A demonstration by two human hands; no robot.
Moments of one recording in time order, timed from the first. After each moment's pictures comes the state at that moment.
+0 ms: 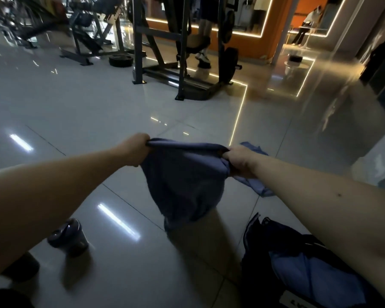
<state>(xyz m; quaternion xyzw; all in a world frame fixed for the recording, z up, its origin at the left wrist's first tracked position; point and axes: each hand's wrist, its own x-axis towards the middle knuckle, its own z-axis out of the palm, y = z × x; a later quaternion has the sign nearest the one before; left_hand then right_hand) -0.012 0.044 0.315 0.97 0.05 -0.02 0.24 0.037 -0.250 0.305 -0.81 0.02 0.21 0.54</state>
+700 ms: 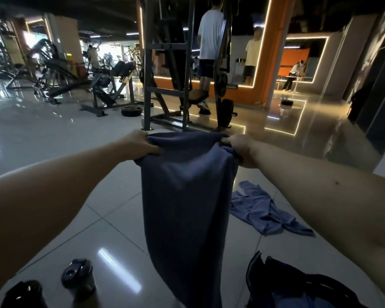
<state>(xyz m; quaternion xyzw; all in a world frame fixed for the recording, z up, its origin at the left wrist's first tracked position) -0.049 0.046 0.484 0.93 0.02 0.06 0.37 0.022 -0.246 0.478 -0.77 -0.02 0.14 0.62</state>
